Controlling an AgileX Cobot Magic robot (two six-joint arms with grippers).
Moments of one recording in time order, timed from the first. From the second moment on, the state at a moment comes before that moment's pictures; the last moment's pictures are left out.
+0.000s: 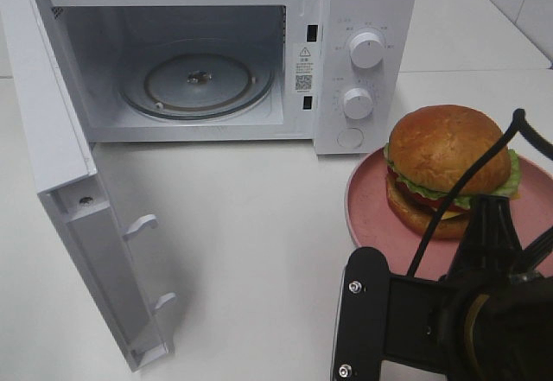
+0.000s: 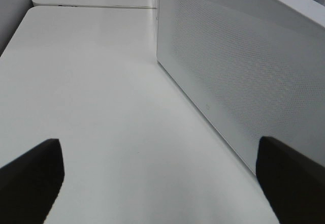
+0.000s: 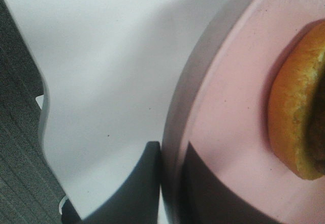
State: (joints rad) left arm 0.07 0.02 -0.51 -0.15 1.04 0.10; right arm 1.33 1.42 -0.58 -0.77 0.96 0.44
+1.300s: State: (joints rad) left arm 0.07 0.02 -0.51 -0.15 1.04 0.10; right arm 1.14 1.42 -0.58 -0.91 0.59 0.02
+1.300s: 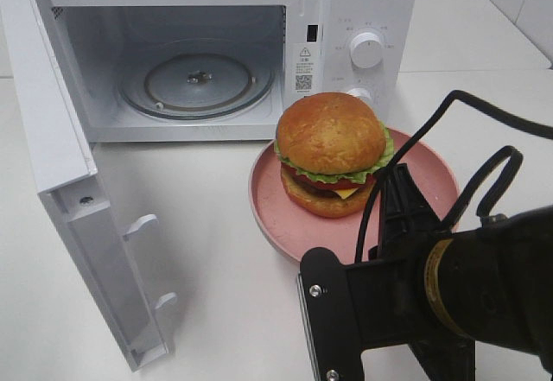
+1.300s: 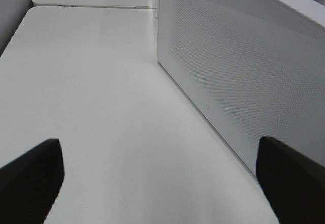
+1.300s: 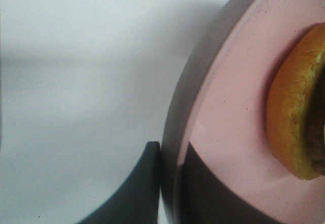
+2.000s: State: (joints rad) left arm 0.07 0.02 -0.51 -0.15 1.04 0.10; right arm 0.94 1.42 -0.58 -0.75 0.35 -0.49
